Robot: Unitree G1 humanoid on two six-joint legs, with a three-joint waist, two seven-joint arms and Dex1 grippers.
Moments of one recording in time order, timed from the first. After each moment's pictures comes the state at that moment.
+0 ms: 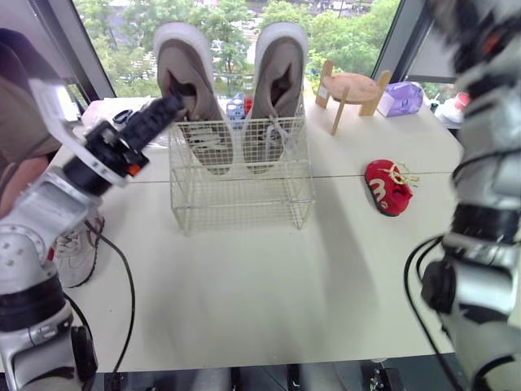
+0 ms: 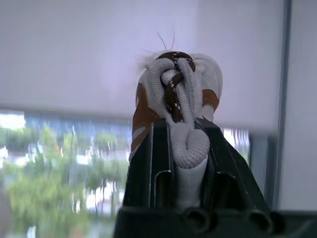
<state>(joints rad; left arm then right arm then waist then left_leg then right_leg) -0.63 0.67 0.49 -0.20 -1.62 0.86 -0.19 -1.16 -0.61 -0.34 0.15 0.43 0.17 0.36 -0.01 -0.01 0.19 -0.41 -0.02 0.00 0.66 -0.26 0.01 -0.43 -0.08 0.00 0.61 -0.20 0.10</state>
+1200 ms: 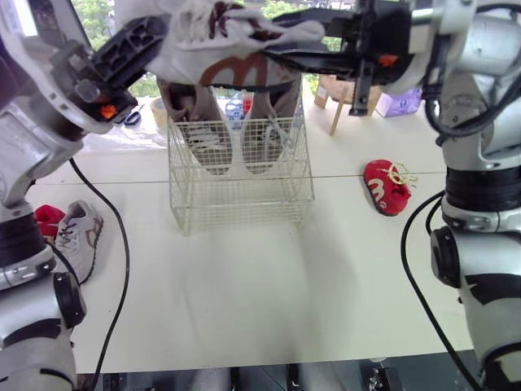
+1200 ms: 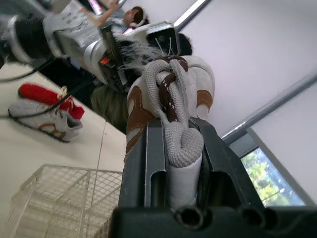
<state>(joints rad) -0.87 0.69 0.41 -0.04 -1.77 0.95 -0.26 -1.21 -0.56 -0.03 -0.03 0.57 0.34 1.04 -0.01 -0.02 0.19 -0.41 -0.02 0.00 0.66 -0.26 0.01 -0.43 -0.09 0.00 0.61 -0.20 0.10</state>
